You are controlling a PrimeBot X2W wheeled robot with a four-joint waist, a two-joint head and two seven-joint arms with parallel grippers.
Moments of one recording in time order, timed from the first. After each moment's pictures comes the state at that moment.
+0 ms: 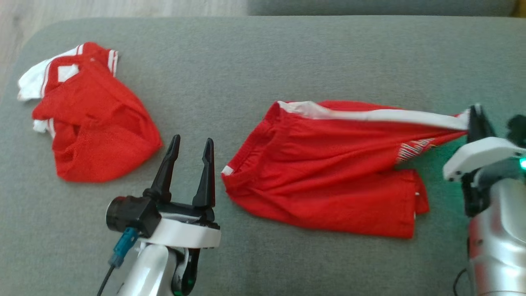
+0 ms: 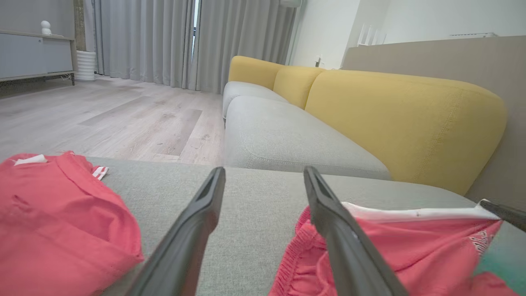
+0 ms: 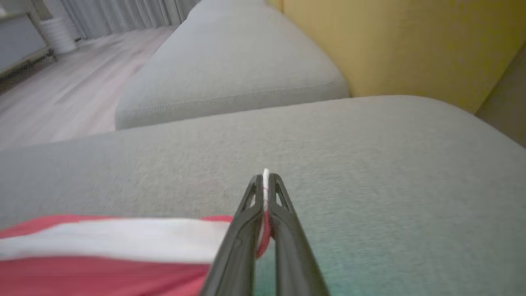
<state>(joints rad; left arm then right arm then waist) -0.19 0.05 -0.32 0.19 -0.30 -0.04 -0.25 -0.50 -0.07 -0.34 0.68 -0.06 0.13 -0.04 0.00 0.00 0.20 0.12</state>
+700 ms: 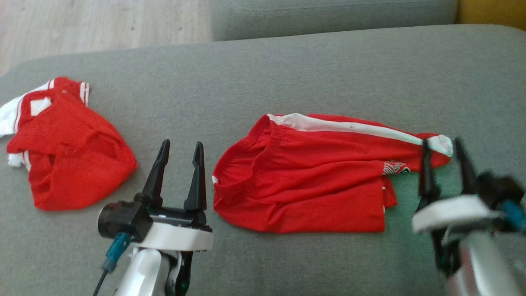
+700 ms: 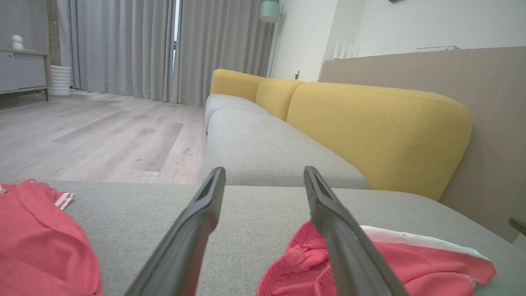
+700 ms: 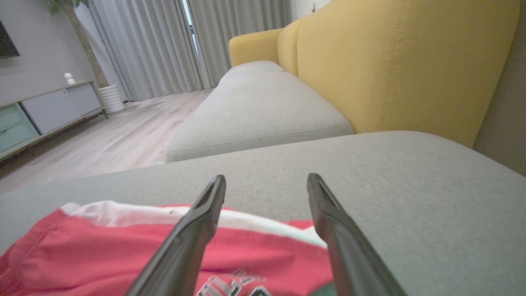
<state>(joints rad) -0.17 0.05 -0.28 0.19 -0.29 -0.04 -0.25 -0.21 -0.05 -0.09 0.41 0.14 0.13 -0.23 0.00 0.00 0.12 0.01</state>
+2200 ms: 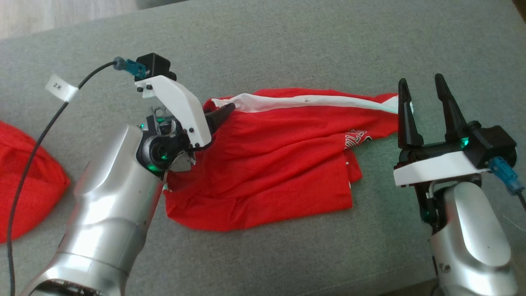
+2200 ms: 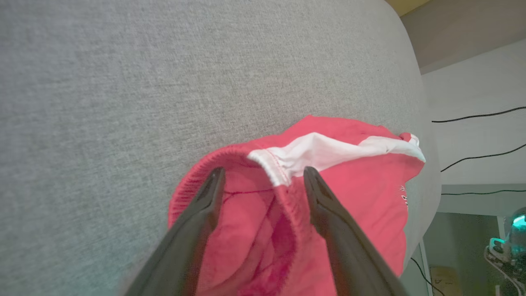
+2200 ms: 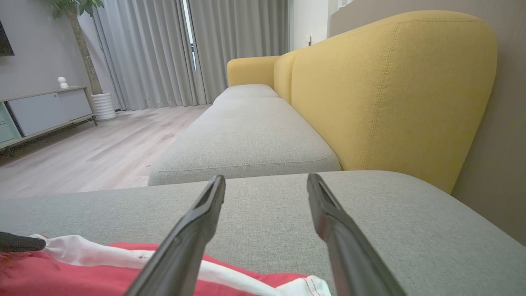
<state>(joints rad) -0.78 0.11 -0.42 0.63 -0.92 -0.05 0.79 -0.35 -0.05 0.04 0.30 0.10 0.13 -0.25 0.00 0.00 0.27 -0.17</state>
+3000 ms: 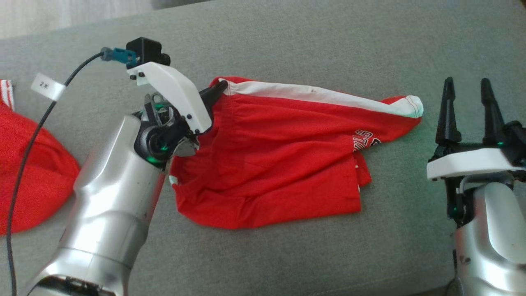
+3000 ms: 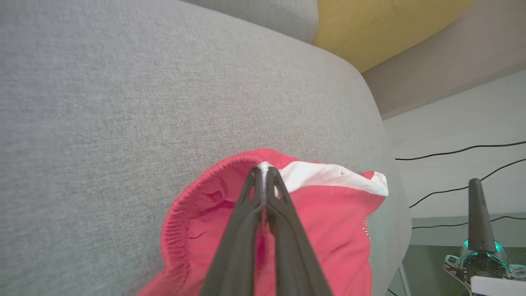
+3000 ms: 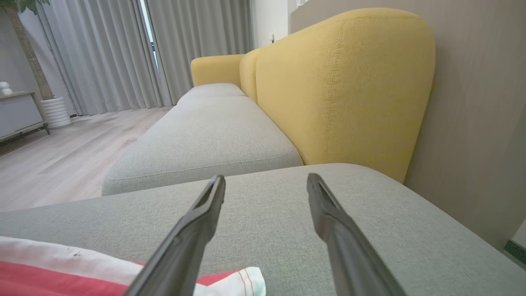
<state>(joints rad) -0.81 0.09 -0.39 0.62 -0.97 -0.10 0.69 -0.37 -0.05 -0.14 0.37 0.08 0.13 -0.25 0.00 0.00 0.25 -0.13</state>
